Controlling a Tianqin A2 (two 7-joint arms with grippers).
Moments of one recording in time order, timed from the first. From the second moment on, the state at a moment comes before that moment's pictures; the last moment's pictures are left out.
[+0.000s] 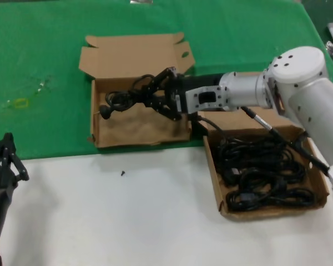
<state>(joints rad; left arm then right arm) 0.00 -0.30 1.60 -1.60 -1.80 0.00 0.00 1.16 0.16 -2.00 0.41 1.58 -0.85 -1.02</state>
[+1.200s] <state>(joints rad) 0.00 -0.30 1.60 -1.60 -1.80 0.00 0.00 1.26 0.06 -1.83 0.03 1.64 -0.76 -1.38</state>
